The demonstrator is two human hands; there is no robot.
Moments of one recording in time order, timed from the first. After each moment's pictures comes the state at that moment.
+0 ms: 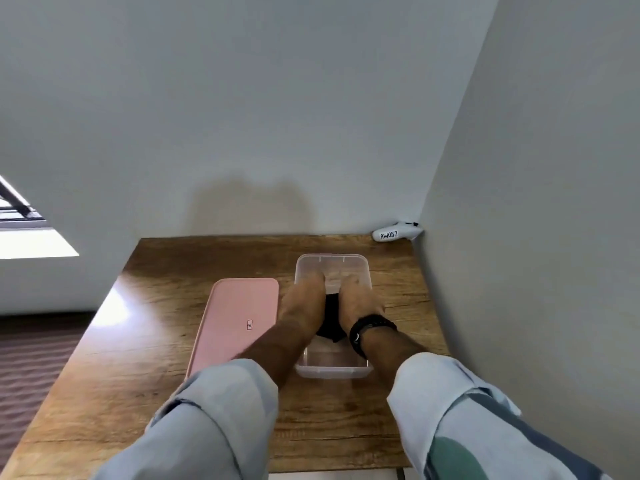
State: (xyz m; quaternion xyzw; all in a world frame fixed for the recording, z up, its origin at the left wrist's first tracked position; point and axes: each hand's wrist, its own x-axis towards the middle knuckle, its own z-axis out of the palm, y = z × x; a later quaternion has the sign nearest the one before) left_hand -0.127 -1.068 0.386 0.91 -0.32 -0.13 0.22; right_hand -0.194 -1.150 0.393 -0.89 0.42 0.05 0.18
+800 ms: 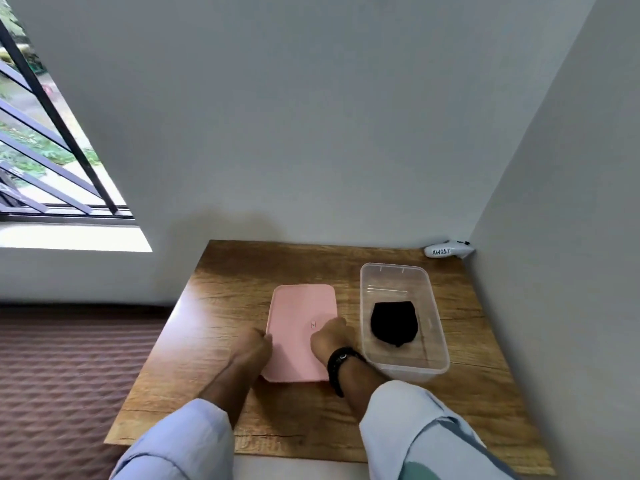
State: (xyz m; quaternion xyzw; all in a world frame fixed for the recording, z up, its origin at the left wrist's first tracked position) left_hand -0.043 -0.861 0.338 0.89 0.01 -0.27 0.36; right_hand -0.129 -0.985 0.379 -0.75 0.51 0.06 0.41
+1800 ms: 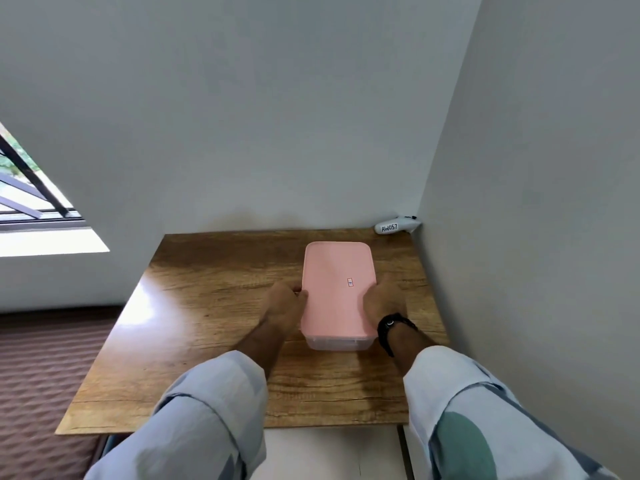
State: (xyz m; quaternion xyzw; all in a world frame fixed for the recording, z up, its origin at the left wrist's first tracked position) left_hand -0.127 -1.001 0.371 0.89 -0.19 -0.19 0.38; right_hand -0.245 -1.153 0.370 -0.75 0.54 -0.10 0.35
